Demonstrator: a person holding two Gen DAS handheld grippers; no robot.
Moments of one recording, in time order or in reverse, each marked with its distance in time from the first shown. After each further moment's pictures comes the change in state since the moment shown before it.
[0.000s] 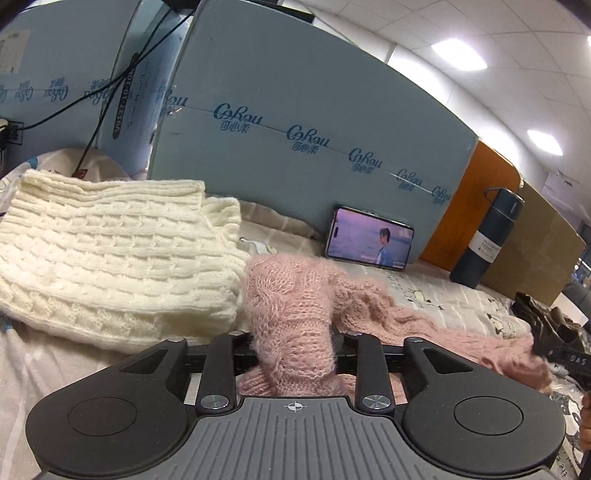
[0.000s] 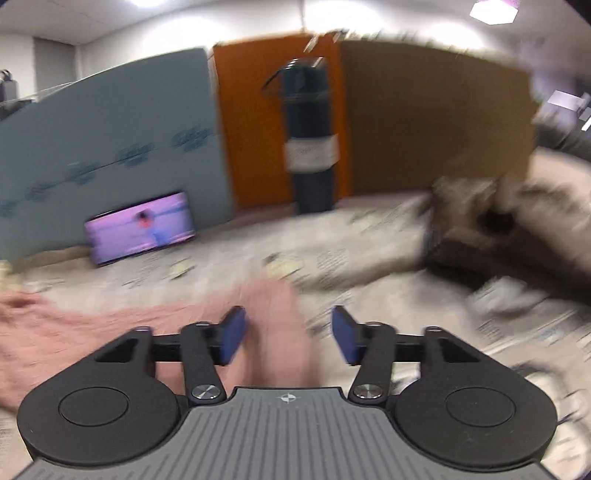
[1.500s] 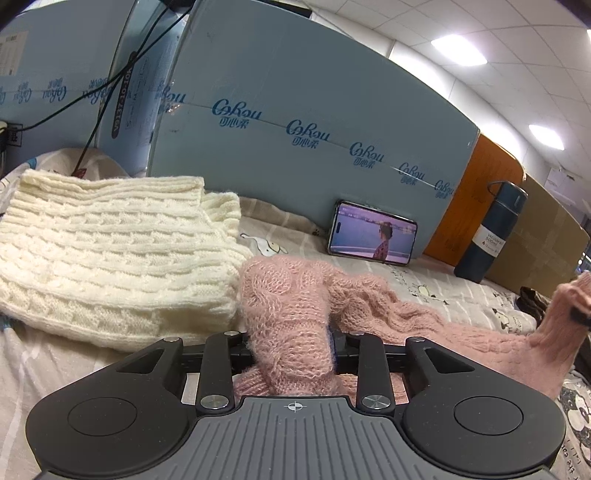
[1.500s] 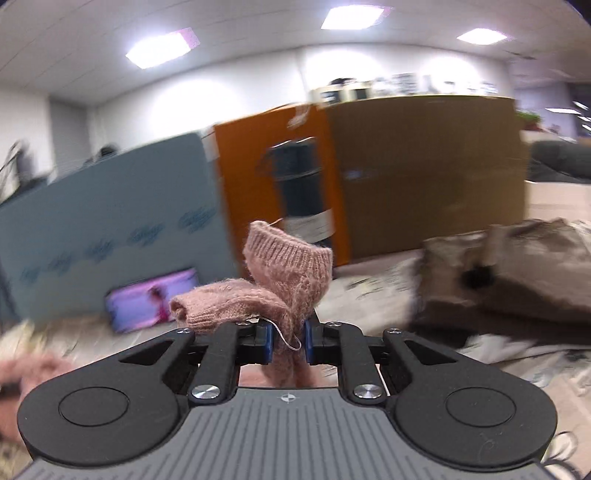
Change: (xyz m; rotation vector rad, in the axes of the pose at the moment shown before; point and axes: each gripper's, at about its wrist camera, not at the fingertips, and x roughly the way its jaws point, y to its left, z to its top) left arm 0.005 -0.002 -0.001 0.027 0.011 0.013; right arm -0.022 -0.047 0.028 0.120 -0.160 0.099
